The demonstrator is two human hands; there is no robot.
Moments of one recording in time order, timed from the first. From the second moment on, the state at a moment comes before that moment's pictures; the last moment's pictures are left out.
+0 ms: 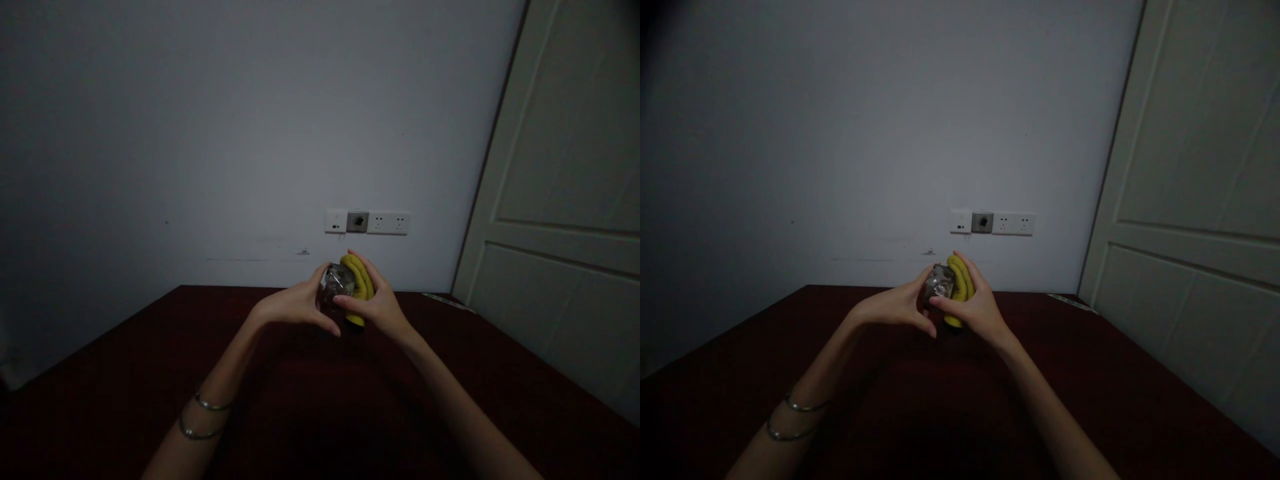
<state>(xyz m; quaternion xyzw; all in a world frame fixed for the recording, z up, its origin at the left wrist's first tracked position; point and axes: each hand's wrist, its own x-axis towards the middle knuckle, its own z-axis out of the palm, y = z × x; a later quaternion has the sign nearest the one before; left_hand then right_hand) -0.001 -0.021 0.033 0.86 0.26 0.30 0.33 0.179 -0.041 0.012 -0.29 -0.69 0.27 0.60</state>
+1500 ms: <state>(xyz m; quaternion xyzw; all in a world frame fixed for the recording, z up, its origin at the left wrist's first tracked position) 0.008 -0.001 0.004 0.86 0.21 0.43 0.15 0.167 -0.029 0.013 -0.26 -0.69 0.17 0.66</state>
